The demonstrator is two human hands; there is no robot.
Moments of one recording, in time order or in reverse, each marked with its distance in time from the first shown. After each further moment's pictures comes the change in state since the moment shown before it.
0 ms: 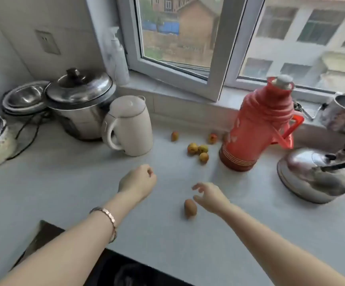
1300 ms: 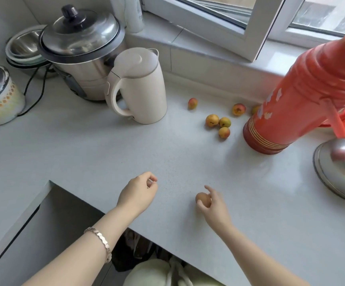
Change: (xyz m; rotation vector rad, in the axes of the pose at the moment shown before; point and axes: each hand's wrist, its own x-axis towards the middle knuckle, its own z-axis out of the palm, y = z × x) left_hand -0.017 -0.046 0.062 -0.191 -0.136 -0.235; right_hand 0.004 0.064 0.088 0.339 -0.040 0.118
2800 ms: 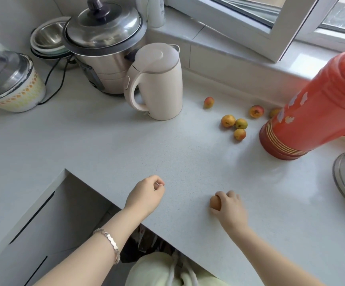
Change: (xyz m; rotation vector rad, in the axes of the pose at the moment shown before) left_hand -0.011 -0.018 0.000 -0.067 -0.022 -0.066; right_hand 0.006 0.001 -0.007 -0.606 0.041 -0.078
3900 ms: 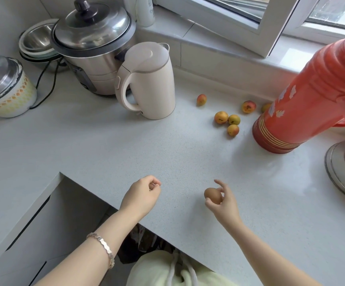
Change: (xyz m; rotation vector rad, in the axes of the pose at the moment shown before) left_hand -0.005 0.002 0.001 0.002 -0.004 0.015; right_hand -0.008 -0.003 0.001 0.789 0.052 0.115
